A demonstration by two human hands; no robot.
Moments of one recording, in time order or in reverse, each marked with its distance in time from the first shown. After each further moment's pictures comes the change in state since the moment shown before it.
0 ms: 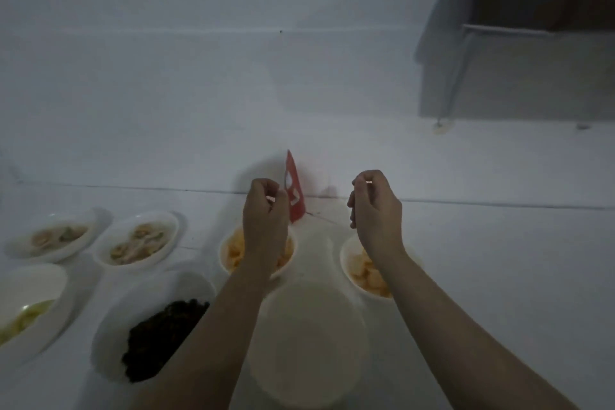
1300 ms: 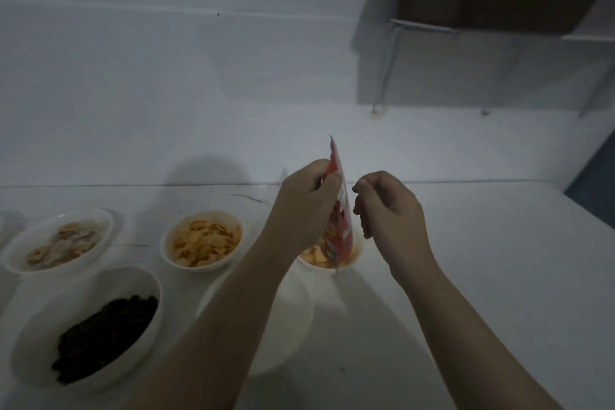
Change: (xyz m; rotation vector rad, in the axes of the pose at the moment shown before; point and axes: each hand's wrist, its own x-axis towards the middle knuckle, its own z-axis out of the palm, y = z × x) left_hand -0.071 0.123 0.020 -0.107 -0.583 0.116; right_hand -0.053 -0.042 -0.095 -0.109 0.044 0.055
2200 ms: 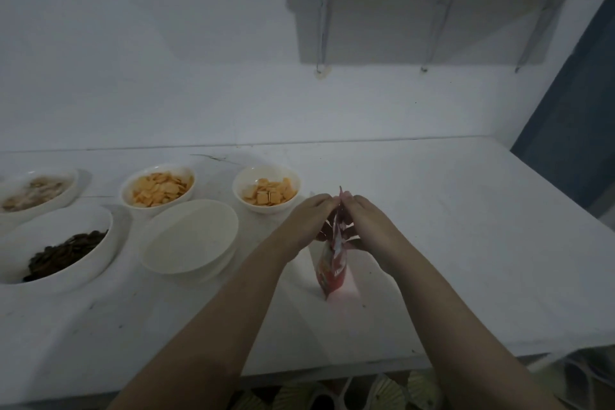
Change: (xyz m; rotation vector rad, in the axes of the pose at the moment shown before) left_hand -0.078 -0.013 0.156 -0.117 -0.345 -0.382; right_hand -0.065 0.078 -0.131 -0.008 -0.327 0.477
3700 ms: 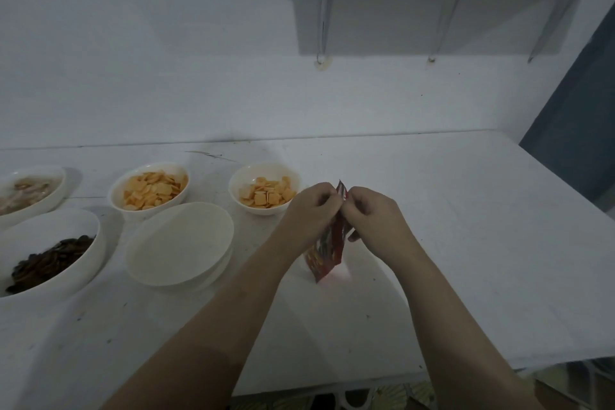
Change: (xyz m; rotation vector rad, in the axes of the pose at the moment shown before) left_hand 0.021 -0.004 -0.004 0.067 0.144 0.234; right_hand 0.017 -0.002 -0.007 -0.238 0.099 -0.333
